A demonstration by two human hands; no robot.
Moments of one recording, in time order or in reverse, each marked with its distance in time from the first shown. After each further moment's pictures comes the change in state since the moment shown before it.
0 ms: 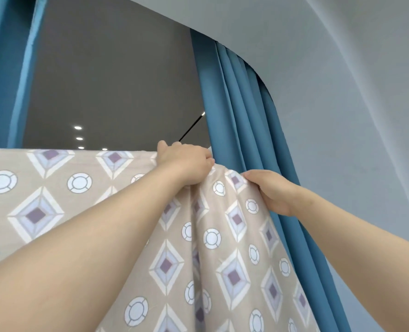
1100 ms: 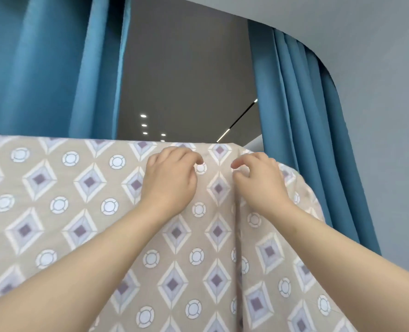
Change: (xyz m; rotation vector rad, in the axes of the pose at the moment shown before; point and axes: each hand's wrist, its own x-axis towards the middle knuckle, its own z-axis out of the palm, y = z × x) left_hand -0.132 -0.068 -0.027 -0.019 0.493 -0.026; right_hand -0.066 -0.039 0.119 -0.725 0.349 -0.478
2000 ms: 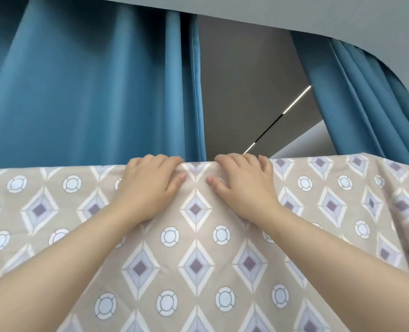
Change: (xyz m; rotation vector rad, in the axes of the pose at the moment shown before) left_hand 0.001 -0.266 -0.115 0.329 -0.182 0.073; right_hand 0.032 -0.216 0.164 -0.250 0.071 -0.276
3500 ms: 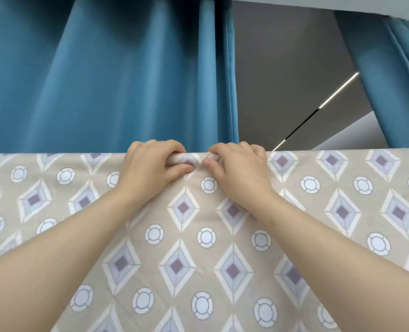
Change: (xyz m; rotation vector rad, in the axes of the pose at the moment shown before) left_hand -0.009 -0.054 -0.002 -0.060 0.199 -0.035; right_hand 0.030 -0.052 0.031 0.132 0.106 -0.156
